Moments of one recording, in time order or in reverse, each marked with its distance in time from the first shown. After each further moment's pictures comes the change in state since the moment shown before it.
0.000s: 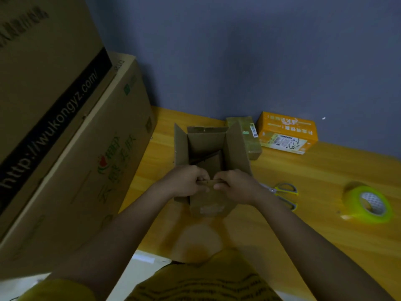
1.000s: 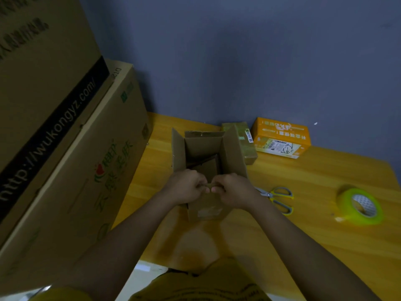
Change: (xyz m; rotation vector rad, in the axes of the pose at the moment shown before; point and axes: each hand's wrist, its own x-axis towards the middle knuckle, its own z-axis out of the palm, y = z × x) left_hand 0.003 0.000 0.005 0.048 0.125 -0.032; right_hand 0.001 -0.010 -0.001 -0.082 0.098 0.055
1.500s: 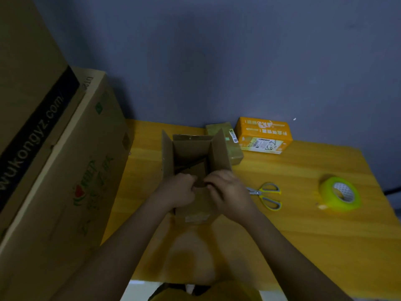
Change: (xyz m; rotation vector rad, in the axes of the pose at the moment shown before) left_hand 0.022 0.003 -0.019 0.077 -0.188 -0.054; right_hand -0.010 0.003 0.013 0.020 0.502 -0.104
